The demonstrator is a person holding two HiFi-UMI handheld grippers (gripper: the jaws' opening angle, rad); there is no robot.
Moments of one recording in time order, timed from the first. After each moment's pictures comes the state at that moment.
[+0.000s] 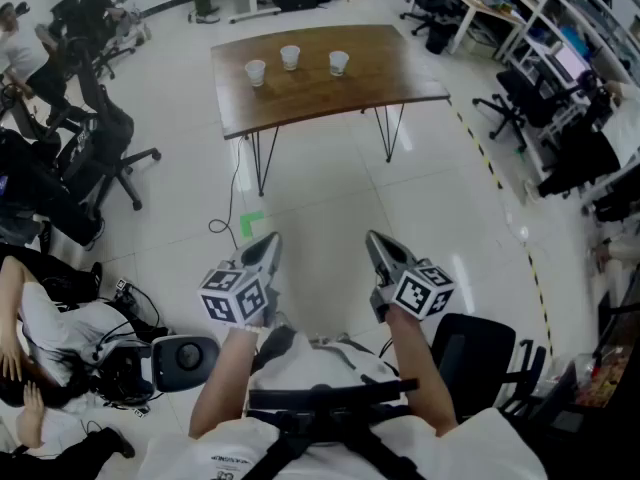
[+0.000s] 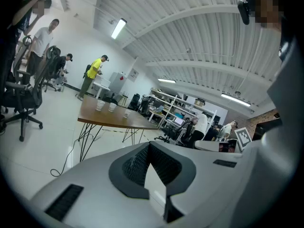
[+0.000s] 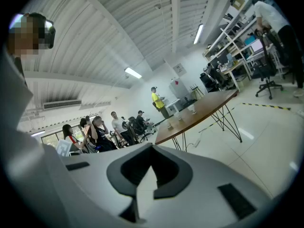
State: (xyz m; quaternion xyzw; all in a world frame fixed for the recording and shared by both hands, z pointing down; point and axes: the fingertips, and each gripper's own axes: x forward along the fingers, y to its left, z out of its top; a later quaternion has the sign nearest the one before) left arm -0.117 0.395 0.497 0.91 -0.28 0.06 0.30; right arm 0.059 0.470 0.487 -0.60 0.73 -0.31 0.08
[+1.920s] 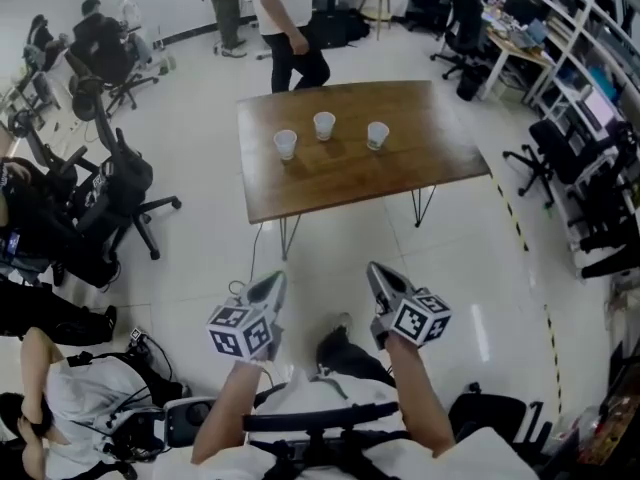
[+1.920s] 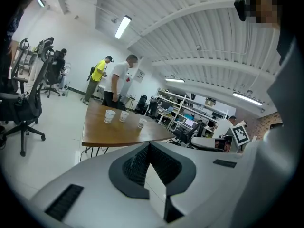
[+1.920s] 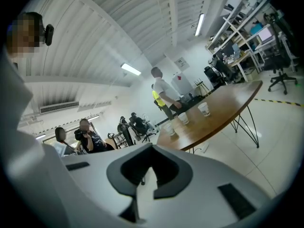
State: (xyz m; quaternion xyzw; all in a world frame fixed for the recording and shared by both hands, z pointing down) left arm -0.099 0.195 0.509 0.90 -0.32 0.08 0.29; right arm 0.087 0.242 0.505 -0.58 0.75 -0.32 0.09
